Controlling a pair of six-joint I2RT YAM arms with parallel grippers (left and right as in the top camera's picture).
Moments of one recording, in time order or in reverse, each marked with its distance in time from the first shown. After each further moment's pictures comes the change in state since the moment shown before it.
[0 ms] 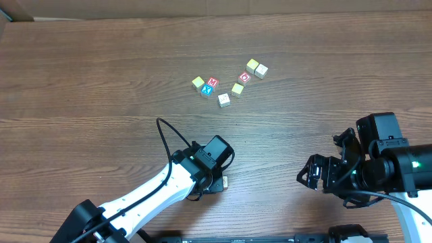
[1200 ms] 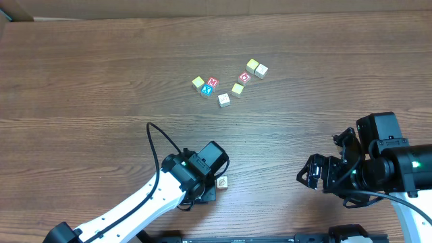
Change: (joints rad) left arm -0.021 -0.134 0.021 -0.232 0.009 -0.025; right arm 0.000 0.000 0.000 0.005 0.000 0.000
